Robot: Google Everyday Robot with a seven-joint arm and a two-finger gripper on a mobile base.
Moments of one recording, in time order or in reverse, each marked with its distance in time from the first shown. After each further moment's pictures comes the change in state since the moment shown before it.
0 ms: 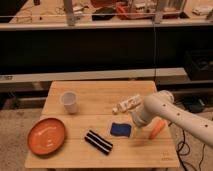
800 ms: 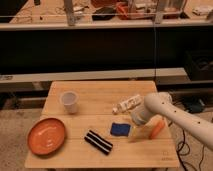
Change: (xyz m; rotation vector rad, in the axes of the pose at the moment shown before) arm 0.009 -0.014 0.028 -0.046 -0.078 0.017
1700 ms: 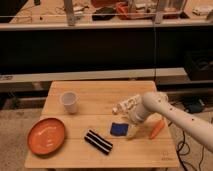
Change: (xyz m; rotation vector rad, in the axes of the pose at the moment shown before) arm 0.001 -0.008 0.016 -0.039 -0.029 -0.012
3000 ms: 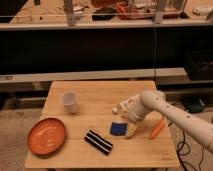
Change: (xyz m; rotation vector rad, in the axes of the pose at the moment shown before) arm -0.003 -0.008 0.010 -0.035 -0.017 -0.034
